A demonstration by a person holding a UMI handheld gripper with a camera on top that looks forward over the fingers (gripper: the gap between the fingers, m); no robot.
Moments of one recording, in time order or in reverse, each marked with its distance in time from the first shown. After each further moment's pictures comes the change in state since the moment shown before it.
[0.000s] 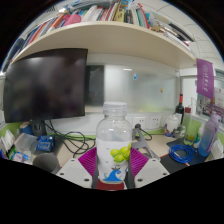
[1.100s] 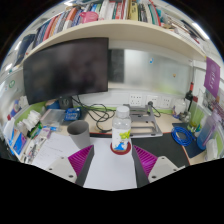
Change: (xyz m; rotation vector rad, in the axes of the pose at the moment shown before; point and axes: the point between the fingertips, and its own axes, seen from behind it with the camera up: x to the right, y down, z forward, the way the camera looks) arm -0.024 0.039 -0.142 -0.310 -0.218 -0.066
